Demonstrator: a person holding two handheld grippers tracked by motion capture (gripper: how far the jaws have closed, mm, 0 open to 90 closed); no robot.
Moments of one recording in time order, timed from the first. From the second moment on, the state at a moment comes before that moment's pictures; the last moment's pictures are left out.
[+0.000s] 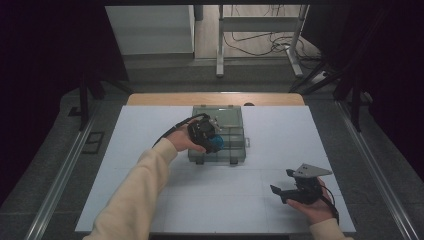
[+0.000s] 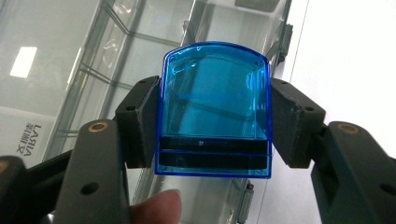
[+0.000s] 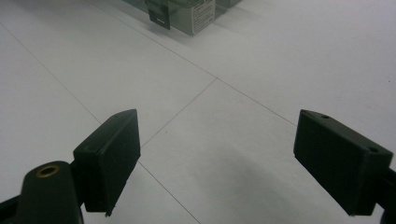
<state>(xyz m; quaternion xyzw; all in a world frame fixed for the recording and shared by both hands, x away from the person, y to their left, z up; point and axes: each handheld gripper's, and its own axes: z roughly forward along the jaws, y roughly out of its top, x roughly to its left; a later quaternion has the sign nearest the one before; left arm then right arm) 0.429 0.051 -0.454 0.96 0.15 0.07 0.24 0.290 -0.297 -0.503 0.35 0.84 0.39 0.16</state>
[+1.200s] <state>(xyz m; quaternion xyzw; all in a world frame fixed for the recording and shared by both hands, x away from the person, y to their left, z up) 0.409 0.060 -0.448 0.93 0.23 0.08 0.29 0.289 -0.297 -0.503 0.35 0.84 0.39 0.16</state>
